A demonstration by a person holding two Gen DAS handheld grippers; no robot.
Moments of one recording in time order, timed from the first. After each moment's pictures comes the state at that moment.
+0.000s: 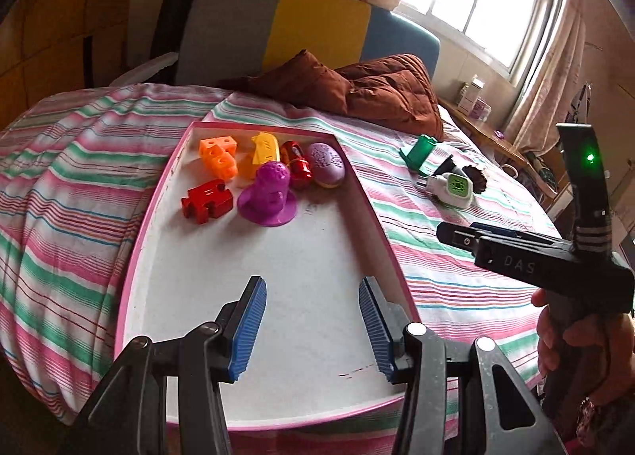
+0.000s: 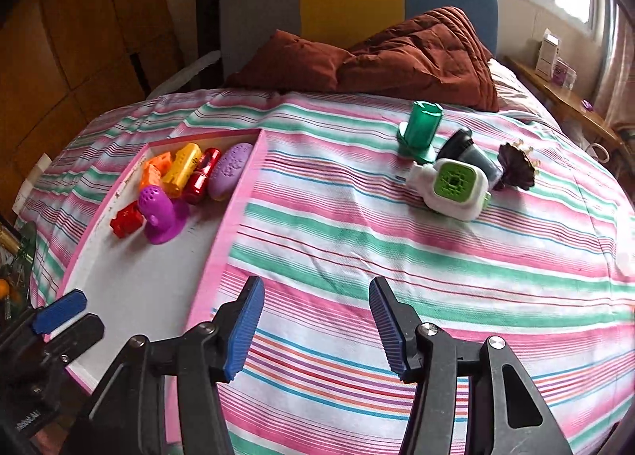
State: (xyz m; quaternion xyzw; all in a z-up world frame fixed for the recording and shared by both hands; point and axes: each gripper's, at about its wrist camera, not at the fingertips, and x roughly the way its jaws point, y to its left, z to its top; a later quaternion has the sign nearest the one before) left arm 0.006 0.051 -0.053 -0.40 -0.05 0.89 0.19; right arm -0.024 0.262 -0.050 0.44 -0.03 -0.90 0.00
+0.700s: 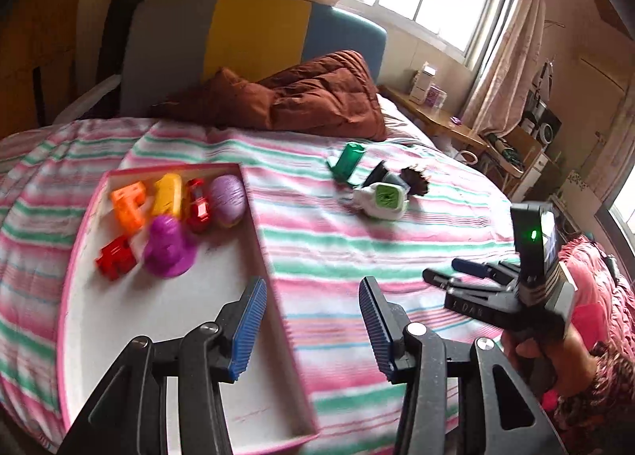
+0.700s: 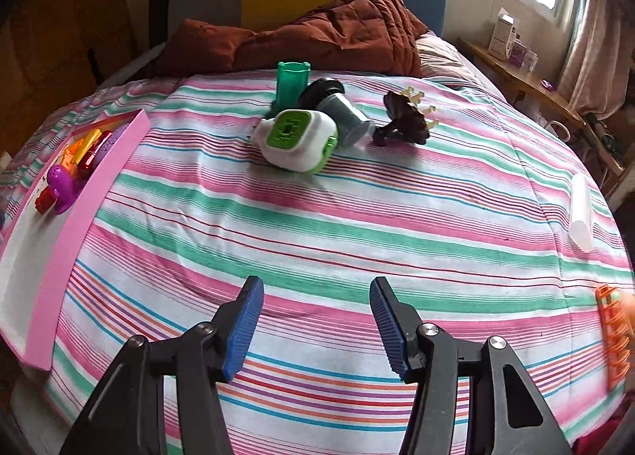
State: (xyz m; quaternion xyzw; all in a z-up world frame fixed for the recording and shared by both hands) left arm -0.009 0.136 -0.011 -0.40 -0.02 0.88 0.27; right arm 0.002 0.380 -0.075 0.46 -0.01 -0.89 -0.06
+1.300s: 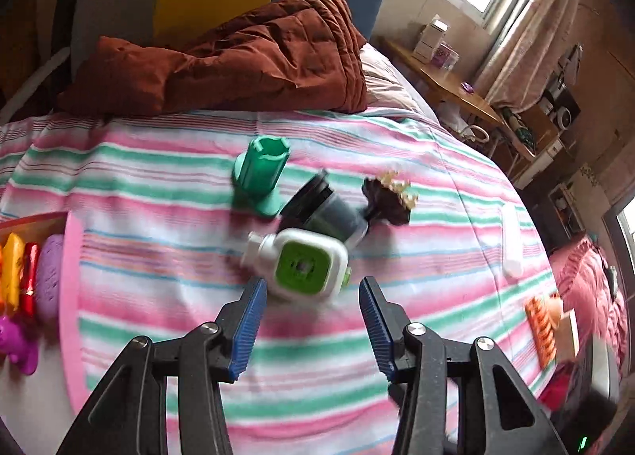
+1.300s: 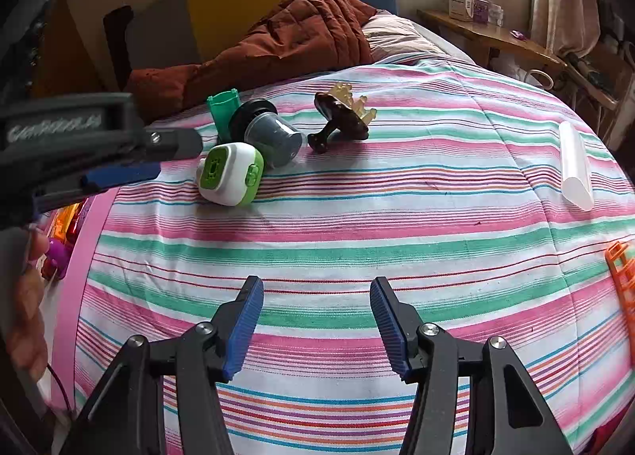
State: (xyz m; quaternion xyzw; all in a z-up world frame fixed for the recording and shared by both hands) left arm -0.126 0.322 -0.035 -0.49 -0.03 0.83 0.25; right arm -0.004 0.438 -0.069 0.45 -0.13 -0.88 -0.08
